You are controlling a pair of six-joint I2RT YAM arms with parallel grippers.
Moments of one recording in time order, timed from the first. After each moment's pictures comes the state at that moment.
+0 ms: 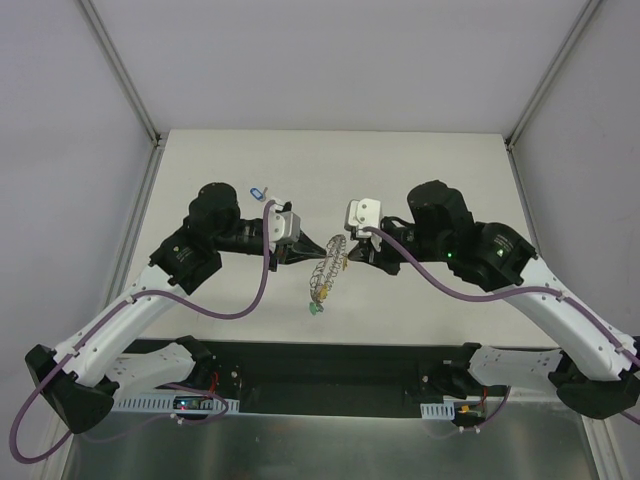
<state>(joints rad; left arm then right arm) -0.67 1.00 1.03 -0.25 0.93 0.31 0.92 1.11 1.42 -0.87 -0.37 -0.43</state>
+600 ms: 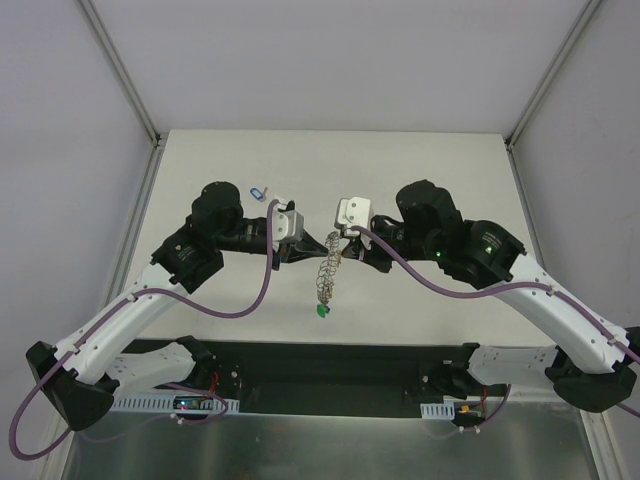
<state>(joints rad) -0.68 1.01 1.05 -0.26 0.90 0.32 0.96 1.15 1.44 -0.84 -0.30 -0.42</state>
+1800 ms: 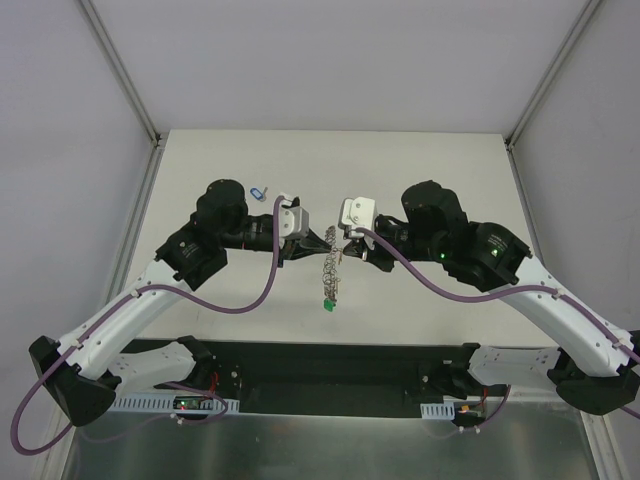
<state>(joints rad) -0.70 1.04 1.07 -0.26 0.86 0.32 0.96 1.13 1.44 -0.82 -0.29 -0.43</state>
